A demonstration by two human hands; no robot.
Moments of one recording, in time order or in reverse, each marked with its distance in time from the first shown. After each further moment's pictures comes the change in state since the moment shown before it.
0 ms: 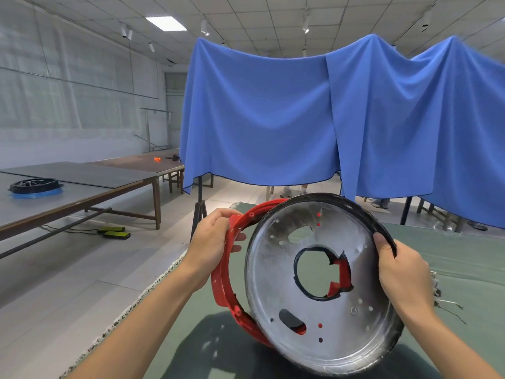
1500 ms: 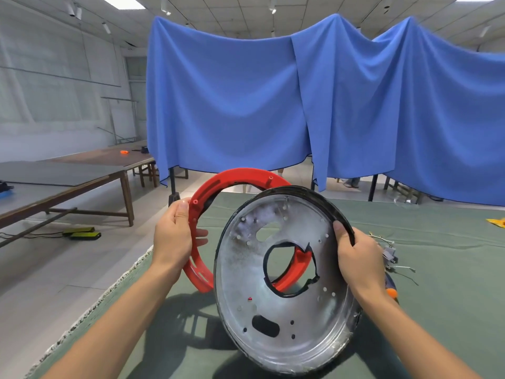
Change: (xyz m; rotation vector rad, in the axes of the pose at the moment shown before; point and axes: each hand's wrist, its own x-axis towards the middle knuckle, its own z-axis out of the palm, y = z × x) left_hand 0.009 -0.028 0.014 0.073 0.238 0.105; right_hand -0.014 0.015 0.004 0.132 -0.041 0.010
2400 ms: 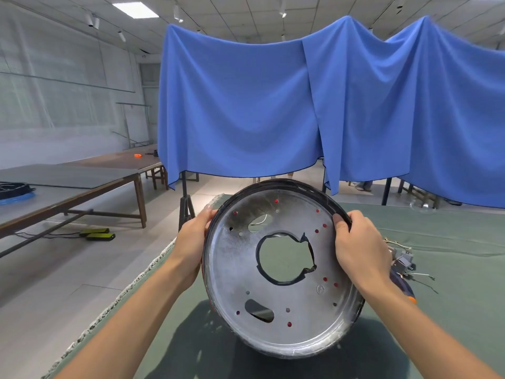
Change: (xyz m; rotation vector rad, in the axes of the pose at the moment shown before) left_hand -0.010 0.021 -0.005 -0.159 -0.290 -0.254; right_hand 0.007 -0.042 0.008 -0.299 -0.021 0.008
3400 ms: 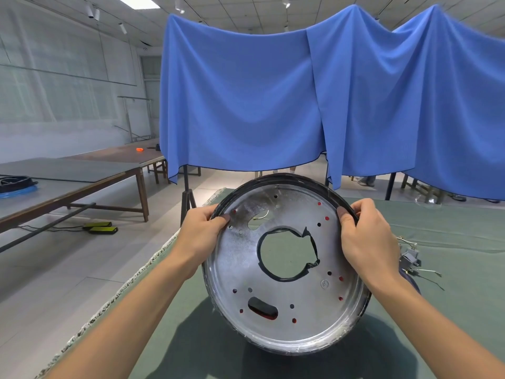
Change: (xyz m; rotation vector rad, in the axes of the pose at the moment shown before) left_hand 0.006 0.002 0.003 0.295 0.038 0.140; right_hand -0.002 -0.006 -0.007 0.096 0.030 -0.032
